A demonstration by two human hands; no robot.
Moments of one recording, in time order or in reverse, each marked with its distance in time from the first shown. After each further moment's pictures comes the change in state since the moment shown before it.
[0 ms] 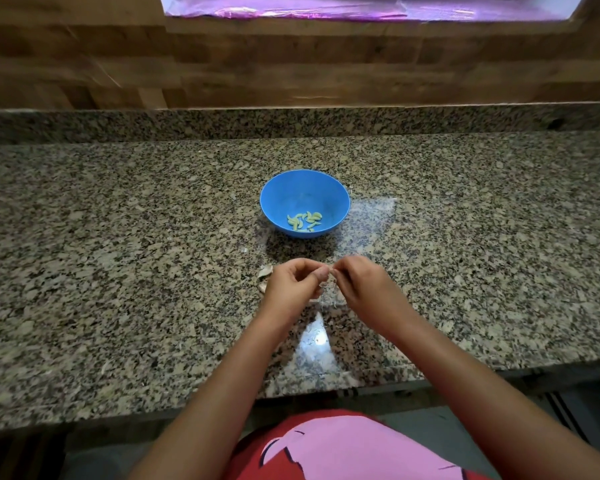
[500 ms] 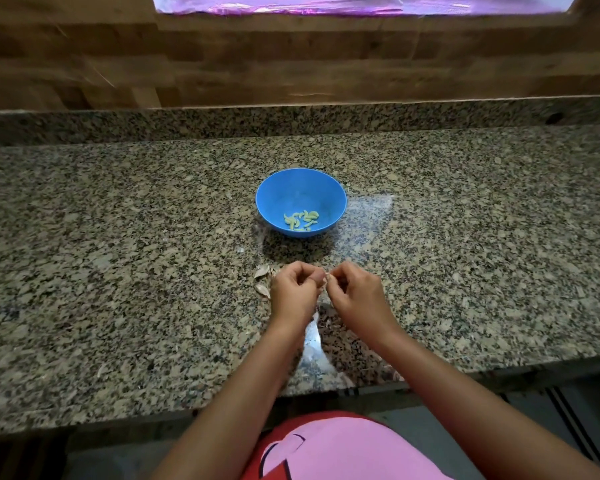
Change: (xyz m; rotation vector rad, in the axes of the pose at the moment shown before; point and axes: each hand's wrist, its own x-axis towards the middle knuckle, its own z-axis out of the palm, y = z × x) left_hand 0.001 -0.007 0.020 -0.049 0.224 -0.057; right_hand -0.006 -0.005 0.029 0.265 0.143 0.175
